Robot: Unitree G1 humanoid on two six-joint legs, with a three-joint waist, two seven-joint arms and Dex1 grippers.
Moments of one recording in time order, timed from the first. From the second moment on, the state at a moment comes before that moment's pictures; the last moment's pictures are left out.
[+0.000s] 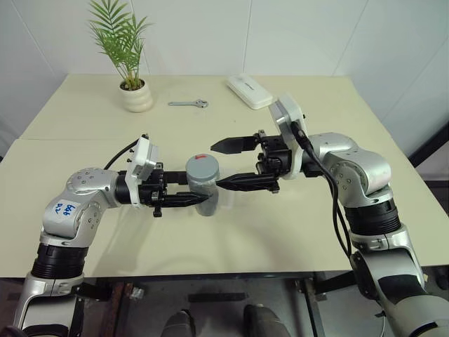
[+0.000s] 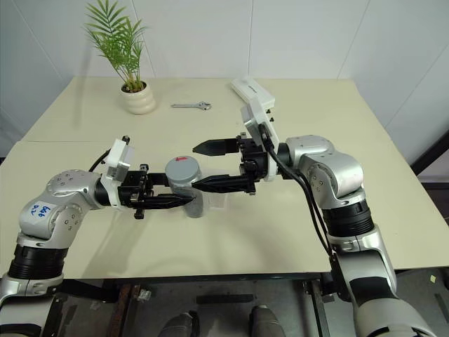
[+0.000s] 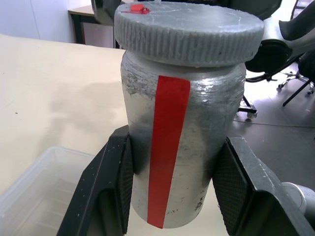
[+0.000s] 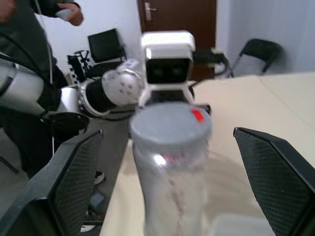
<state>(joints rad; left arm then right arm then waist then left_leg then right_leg) -0.57 0.69 0.06 -0.11 -0.61 0.52 -1.19 -0.96 -0.43 0.11 0.01 0.65 0.67 1.25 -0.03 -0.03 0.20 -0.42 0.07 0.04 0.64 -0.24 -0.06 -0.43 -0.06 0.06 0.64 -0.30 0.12</state>
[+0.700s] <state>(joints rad) -0.57 0.68 0.06 -0.10 -0.62 0.52 -1.20 -1.01 -0.28 0.16 0.10 0.55 0.59 1.19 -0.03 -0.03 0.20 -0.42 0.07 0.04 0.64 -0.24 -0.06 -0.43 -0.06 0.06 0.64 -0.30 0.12</state>
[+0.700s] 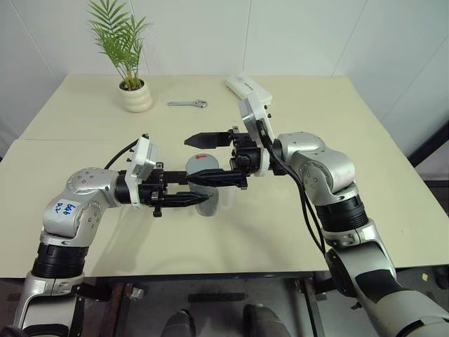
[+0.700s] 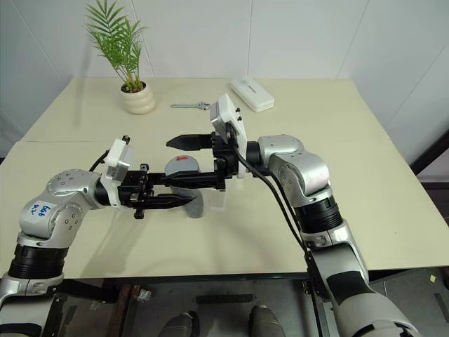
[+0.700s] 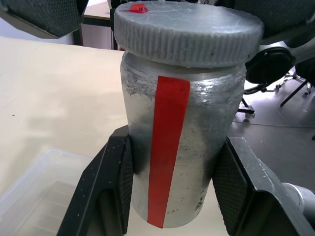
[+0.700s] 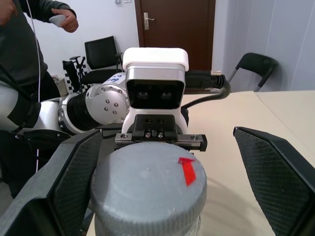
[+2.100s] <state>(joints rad) -0.57 0.69 0.06 -0.11 -0.62 0.52 -1.20 -1.01 -0.38 0.15 0.08 0.61 0.66 1.29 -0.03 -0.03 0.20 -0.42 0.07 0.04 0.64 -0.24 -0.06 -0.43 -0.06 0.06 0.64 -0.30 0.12</state>
